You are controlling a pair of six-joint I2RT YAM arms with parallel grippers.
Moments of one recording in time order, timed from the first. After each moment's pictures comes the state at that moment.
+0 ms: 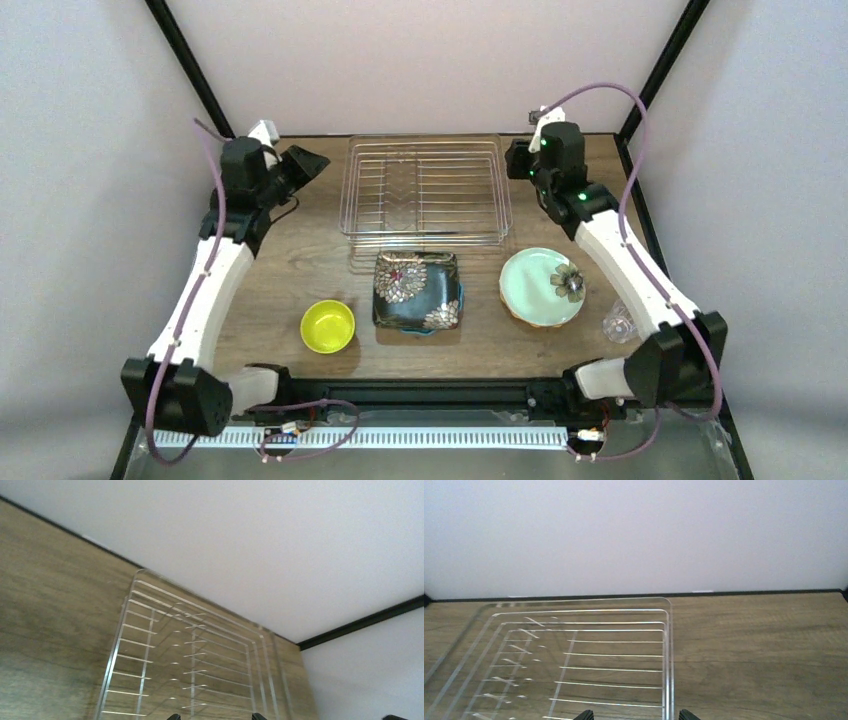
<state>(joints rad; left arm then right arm) -0.12 1.24 1.18 -0.30 0.21 -0.67 0.33 1.40 1.30 -0.31 0.17 0.23</state>
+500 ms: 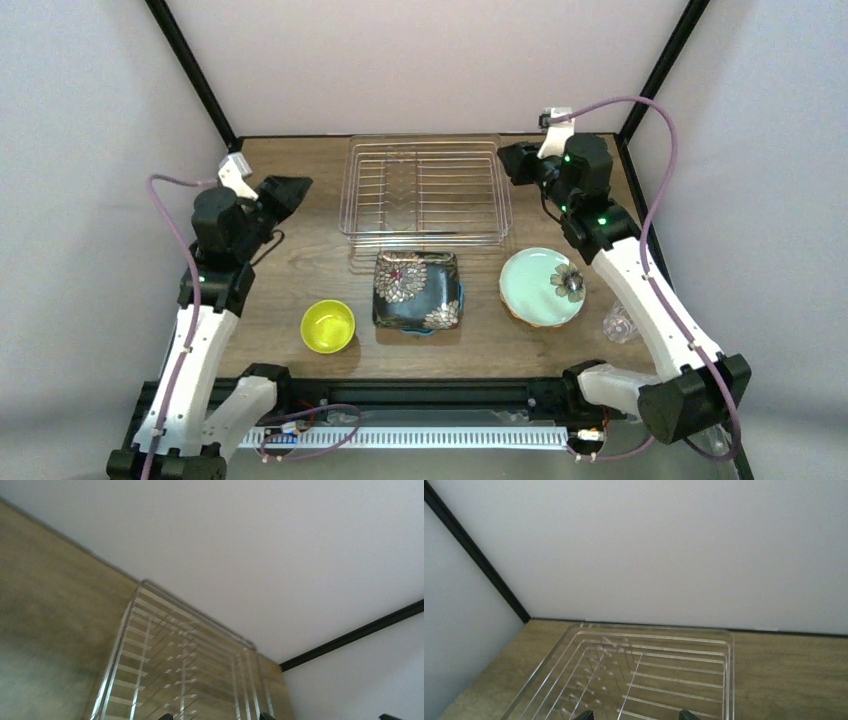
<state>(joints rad) -0.12 0.87 1.00 -0.28 0.17 -0.75 0.33 1.18 1.20 -0.18 -0.06 0.26</state>
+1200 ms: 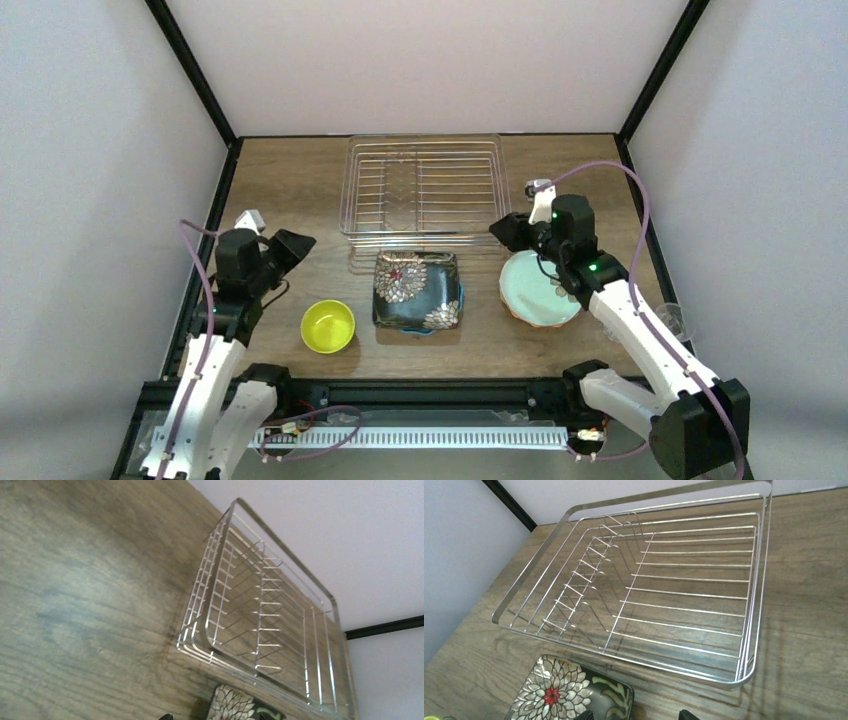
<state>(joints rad) -0.12 0.68 0.70 -0.48 0.11 -0.76 0.33 1.01 0.77 -0.20 -0.23 0.32</state>
